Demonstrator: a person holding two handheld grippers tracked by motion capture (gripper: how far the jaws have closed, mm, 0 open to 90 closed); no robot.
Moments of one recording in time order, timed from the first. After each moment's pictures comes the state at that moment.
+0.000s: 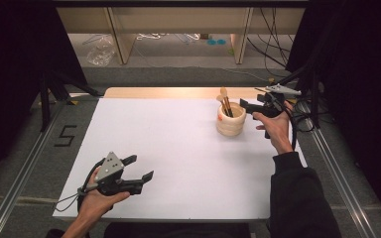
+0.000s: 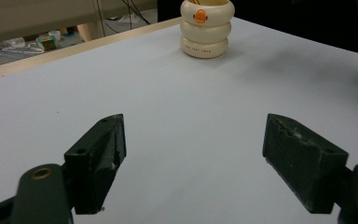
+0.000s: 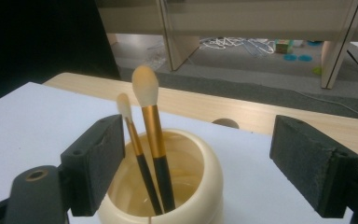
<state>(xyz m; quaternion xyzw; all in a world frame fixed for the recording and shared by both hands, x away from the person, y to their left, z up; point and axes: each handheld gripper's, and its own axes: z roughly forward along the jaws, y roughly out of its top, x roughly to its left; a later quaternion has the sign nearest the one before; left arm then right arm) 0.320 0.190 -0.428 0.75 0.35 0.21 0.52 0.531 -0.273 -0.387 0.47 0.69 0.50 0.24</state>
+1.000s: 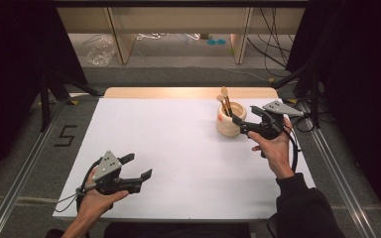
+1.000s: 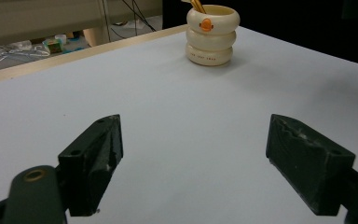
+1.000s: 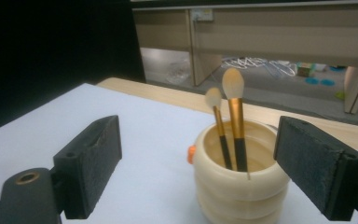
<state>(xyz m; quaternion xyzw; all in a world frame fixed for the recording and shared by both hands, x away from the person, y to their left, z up) 0.321 0.193 -0.426 0.74 0.36 0.21 0.52 0.444 -0.242 -0.374 0.42 0.69 0.54 0.25</state>
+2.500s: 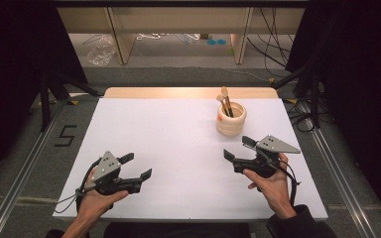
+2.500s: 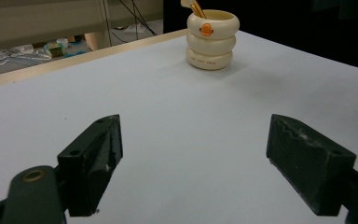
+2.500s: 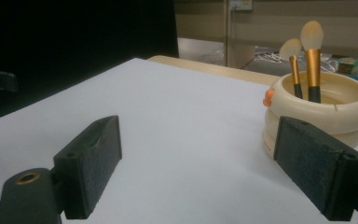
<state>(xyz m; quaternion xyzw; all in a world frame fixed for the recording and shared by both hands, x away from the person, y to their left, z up) 0.319 0.193 -0.425 0.74 0.36 0.21 0.53 0.361 -0.222 -0.405 0.37 0.72 0.55 0.21</state>
